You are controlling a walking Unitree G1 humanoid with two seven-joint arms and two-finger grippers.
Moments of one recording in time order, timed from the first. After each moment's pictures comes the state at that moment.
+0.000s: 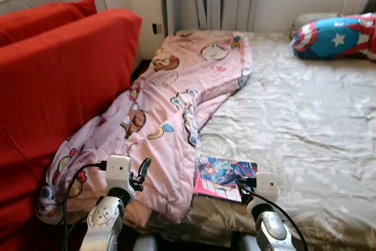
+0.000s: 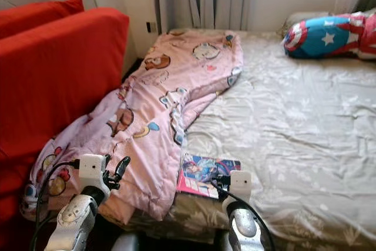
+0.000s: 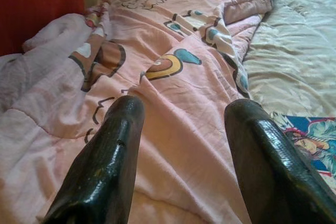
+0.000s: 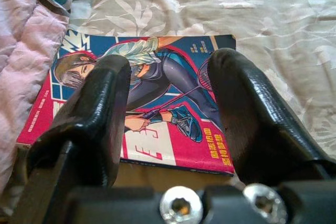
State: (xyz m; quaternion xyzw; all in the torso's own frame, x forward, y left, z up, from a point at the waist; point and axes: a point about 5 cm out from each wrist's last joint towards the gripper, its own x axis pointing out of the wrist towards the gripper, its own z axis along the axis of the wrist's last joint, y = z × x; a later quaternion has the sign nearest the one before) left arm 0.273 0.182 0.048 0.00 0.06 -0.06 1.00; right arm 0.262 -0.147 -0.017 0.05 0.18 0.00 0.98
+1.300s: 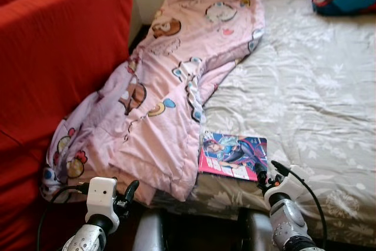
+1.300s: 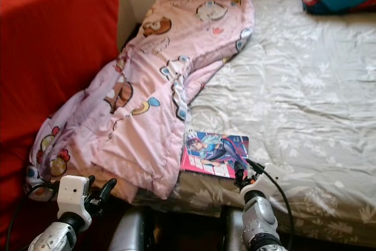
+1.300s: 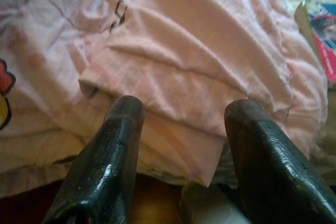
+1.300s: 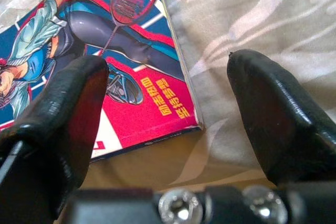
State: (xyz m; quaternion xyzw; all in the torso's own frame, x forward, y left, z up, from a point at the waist) left arm 0.213 0.200 0.057 0.03 0.11 -0.05 0.99; right arm 0.284 -0.189 -0.007 0.27 0.17 -0.11 0.94
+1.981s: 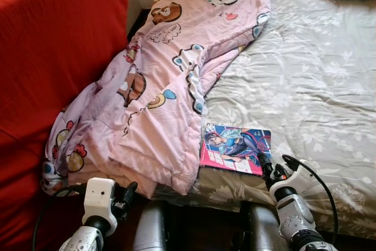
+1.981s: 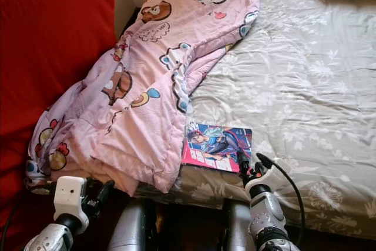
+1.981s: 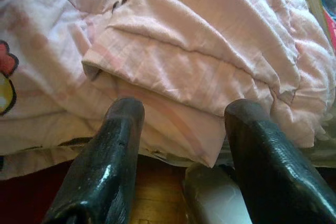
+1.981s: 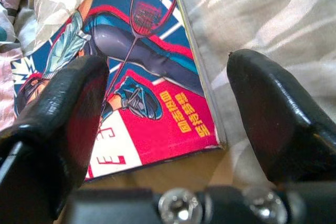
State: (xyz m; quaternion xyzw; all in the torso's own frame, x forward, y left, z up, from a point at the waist) left arm 0.208 0.200 0.067 0.03 0.11 -0.05 0.99; right arm 0.292 -0.200 0.005 0.34 0.12 -0.05 0.93
